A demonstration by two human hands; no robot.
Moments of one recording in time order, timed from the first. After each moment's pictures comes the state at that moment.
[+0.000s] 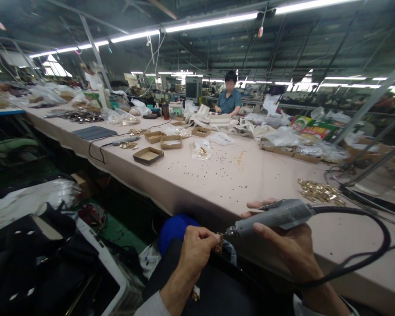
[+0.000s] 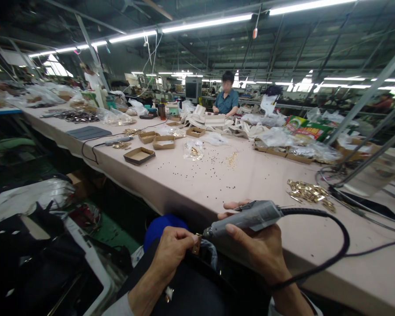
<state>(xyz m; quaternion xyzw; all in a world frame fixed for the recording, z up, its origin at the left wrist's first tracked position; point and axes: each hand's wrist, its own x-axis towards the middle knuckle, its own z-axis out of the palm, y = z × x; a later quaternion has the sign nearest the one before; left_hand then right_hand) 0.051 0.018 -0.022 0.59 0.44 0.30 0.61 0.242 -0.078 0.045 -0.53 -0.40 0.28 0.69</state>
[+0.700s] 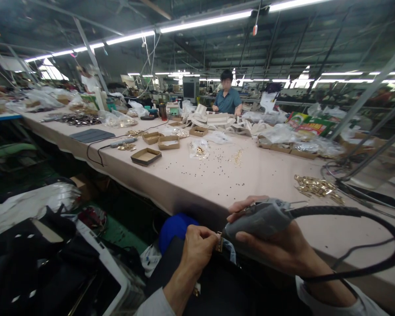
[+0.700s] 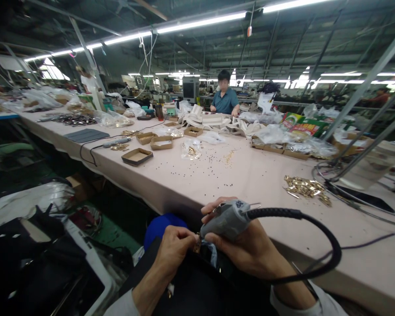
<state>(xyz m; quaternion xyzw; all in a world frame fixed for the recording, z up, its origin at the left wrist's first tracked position) 0.058 0.014 -0.024 0.62 0.46 0.28 0.58 0.239 -0.081 0.068 -0.46 -0.60 0.34 0.57</state>
